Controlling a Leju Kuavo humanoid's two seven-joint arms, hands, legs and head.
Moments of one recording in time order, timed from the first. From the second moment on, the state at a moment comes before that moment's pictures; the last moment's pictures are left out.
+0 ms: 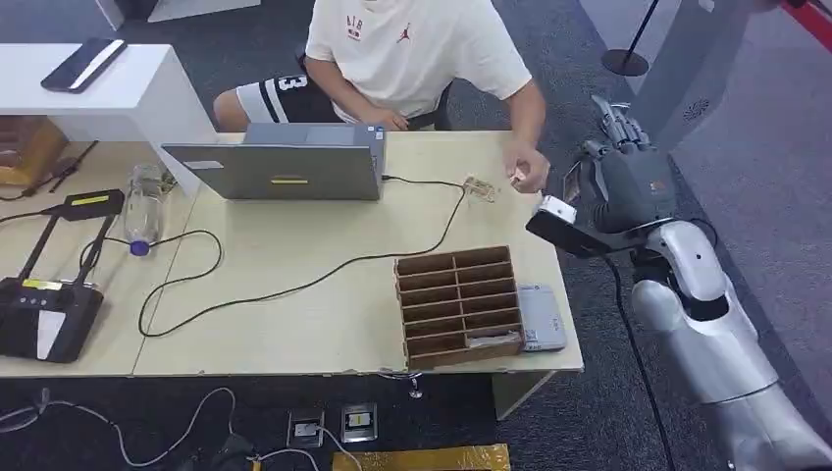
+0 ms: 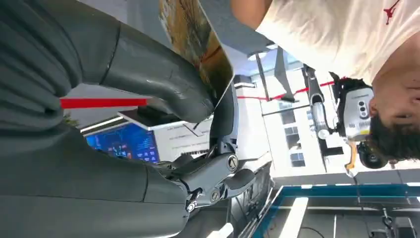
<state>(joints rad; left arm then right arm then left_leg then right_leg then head) -0.20 0.11 -0.79 -0.23 0.20 0.51 -0.25 -0.57 -0.44 0.33 -1.41 0.91 -0.24 -0.17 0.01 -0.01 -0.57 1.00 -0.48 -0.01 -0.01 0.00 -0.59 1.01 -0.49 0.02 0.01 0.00</state>
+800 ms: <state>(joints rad) -0.25 0.11 -0.79 -0.23 0.14 0.46 -0.24 -1.04 -0.19 0.44 -0.68 0.94 -0.38 -0.35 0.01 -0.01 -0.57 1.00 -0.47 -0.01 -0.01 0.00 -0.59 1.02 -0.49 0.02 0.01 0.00</state>
